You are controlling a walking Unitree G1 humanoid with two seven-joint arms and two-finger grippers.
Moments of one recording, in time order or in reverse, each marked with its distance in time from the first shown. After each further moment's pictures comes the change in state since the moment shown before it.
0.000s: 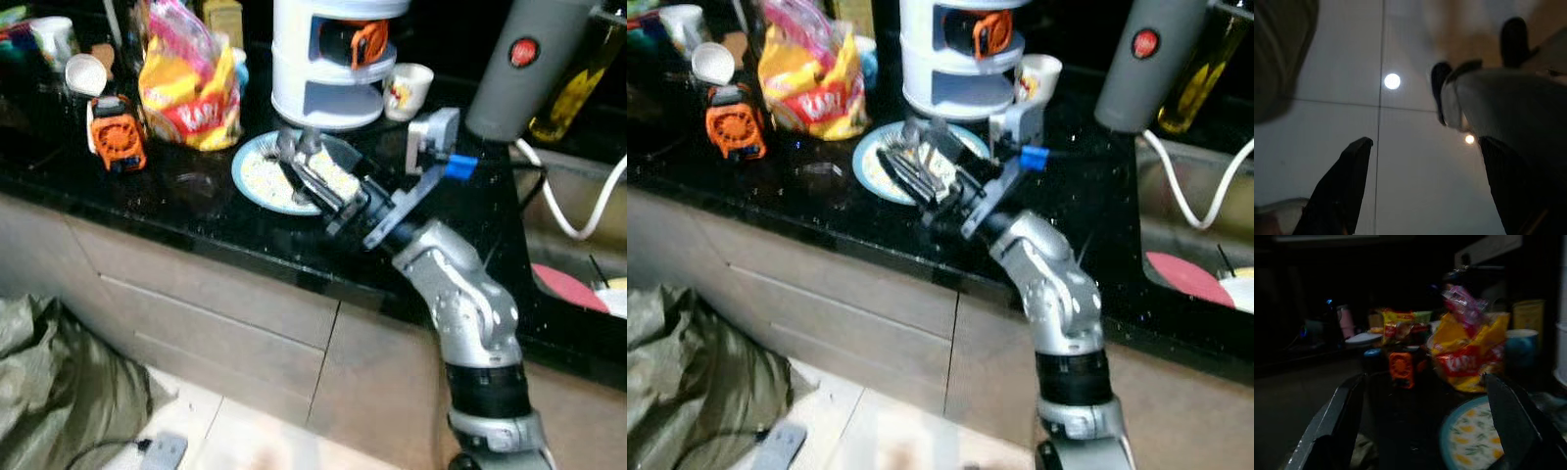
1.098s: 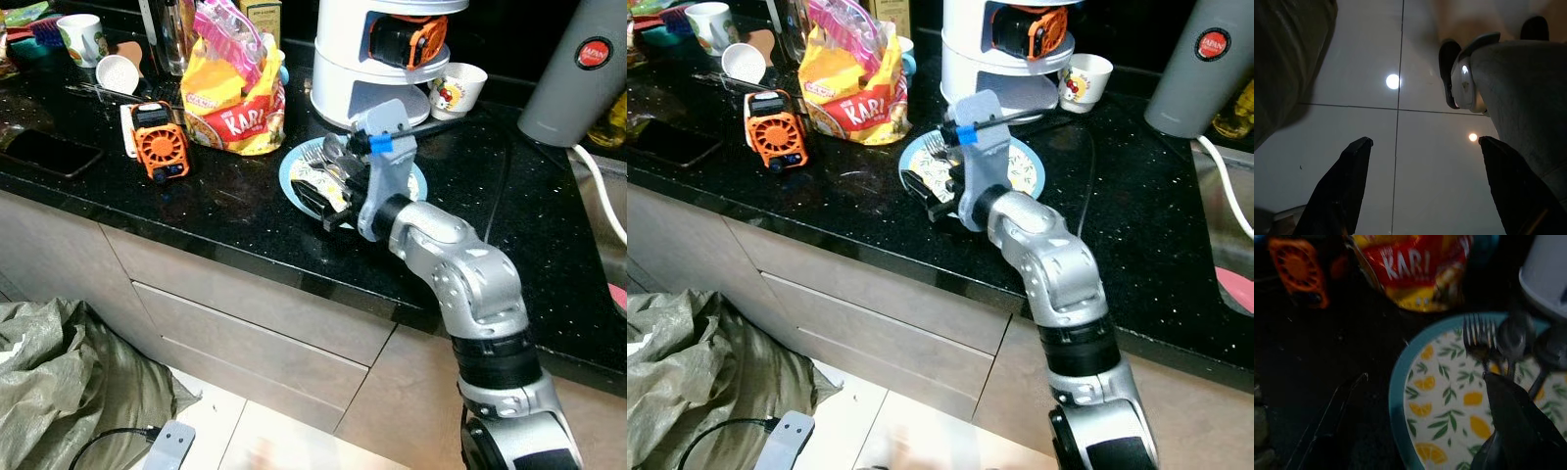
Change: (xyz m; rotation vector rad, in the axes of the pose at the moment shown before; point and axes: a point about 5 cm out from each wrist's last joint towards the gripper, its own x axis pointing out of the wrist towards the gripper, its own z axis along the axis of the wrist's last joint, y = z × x) left arm 0.000 0.000 0.002 0.039 0.000 0.000; right arm 0.024 -0.017 -0.022 -0.152 0.469 -0.345
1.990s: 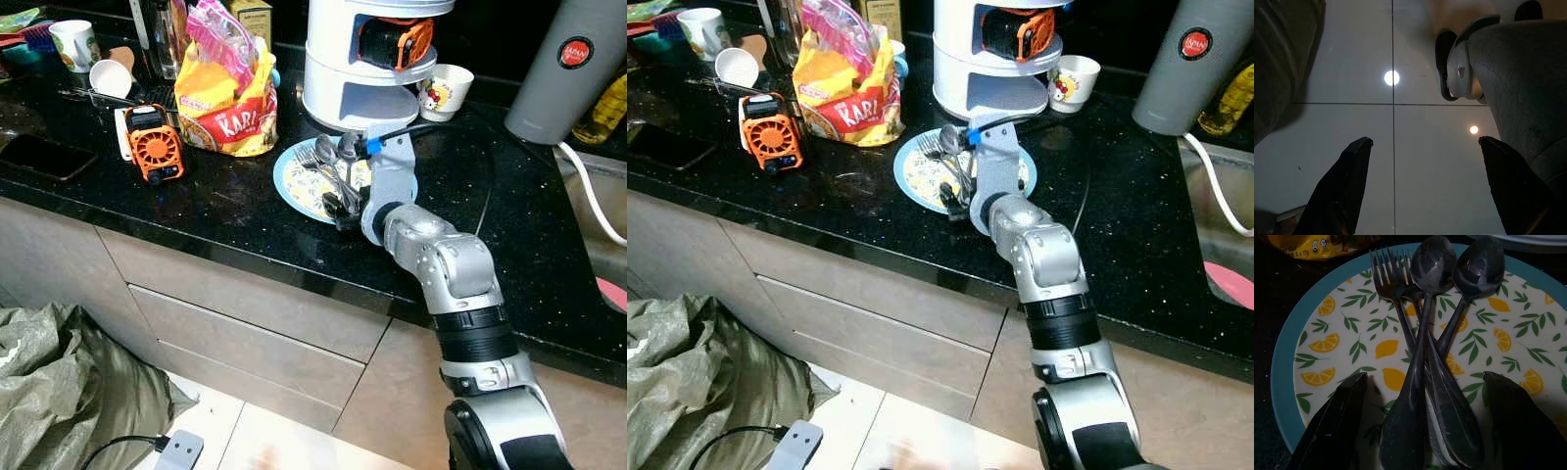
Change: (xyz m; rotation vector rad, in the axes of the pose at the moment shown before) left arm 0.001 -0.010 -0.009 0.029 0.027 -0.032; right arm 0.009 -0.029 -0.025 0.080 0.178 -0.254
